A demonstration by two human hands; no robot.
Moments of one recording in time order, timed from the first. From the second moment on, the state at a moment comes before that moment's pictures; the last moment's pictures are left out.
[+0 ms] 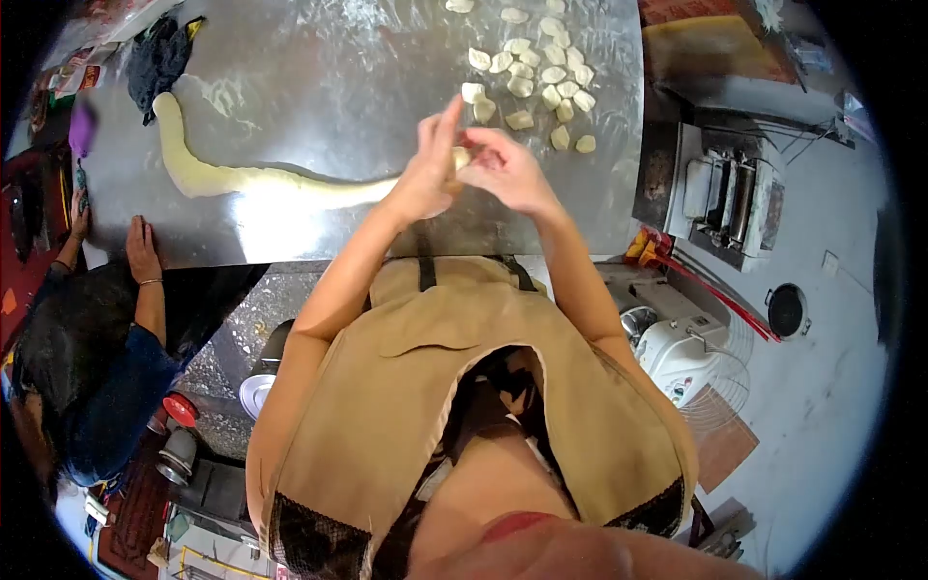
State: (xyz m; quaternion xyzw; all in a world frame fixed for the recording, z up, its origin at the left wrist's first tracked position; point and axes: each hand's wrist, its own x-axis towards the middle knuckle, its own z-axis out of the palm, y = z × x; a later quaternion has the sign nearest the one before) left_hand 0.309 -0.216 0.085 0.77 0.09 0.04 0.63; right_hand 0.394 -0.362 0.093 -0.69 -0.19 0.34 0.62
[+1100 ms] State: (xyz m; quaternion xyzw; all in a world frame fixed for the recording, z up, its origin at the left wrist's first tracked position) left_hand 0.345 -0.175 0.075 0.85 0.08 0.08 0.51; right_hand 0.438 -0.311 0.122 -0.75 -0.29 0.26 0.54
